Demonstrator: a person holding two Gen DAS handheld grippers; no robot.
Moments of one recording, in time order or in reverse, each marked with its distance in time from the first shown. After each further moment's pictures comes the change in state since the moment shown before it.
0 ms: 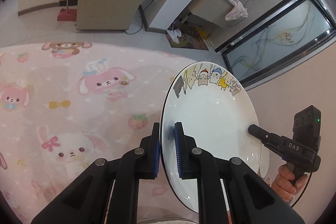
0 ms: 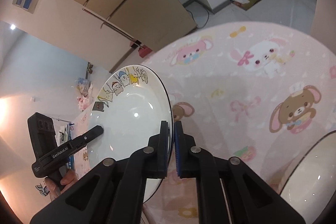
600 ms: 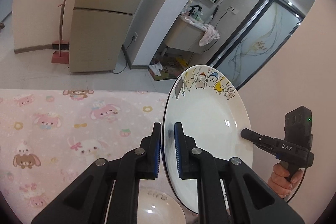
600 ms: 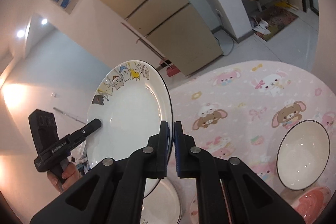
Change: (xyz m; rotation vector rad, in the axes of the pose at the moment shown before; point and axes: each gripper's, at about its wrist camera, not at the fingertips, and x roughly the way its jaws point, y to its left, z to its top) left arm -0.164 -0.057 -0.039 0.144 -0.225 -0.066; right arm -0.108 0.073 -0.045 -0.150 -0.148 0.129
